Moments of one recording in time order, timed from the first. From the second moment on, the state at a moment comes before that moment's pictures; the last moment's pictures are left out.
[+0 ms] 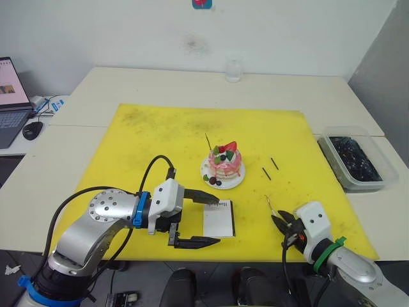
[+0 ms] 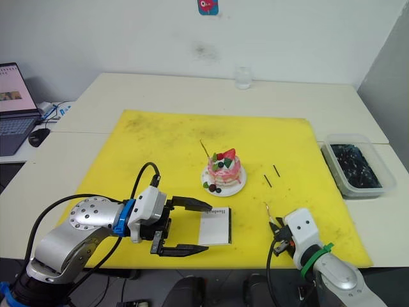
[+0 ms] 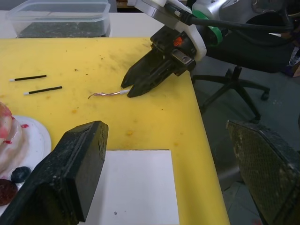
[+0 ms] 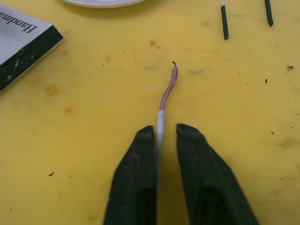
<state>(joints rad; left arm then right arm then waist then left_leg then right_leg) -0.16 0.75 -0.12 -0.50 -0.54 0.41 -1.17 0.35 -0.55 0.07 -0.80 0.33 0.68 0.24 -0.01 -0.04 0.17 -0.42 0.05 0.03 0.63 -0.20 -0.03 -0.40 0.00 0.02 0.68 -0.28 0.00</state>
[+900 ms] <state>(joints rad) -0.17 0.74 -0.14 -0.51 -0.55 0.39 -1.17 0.54 -0.95 -0.49 -0.45 0.37 0.47 0.96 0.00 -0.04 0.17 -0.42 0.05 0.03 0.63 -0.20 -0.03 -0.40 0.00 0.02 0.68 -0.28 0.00</state>
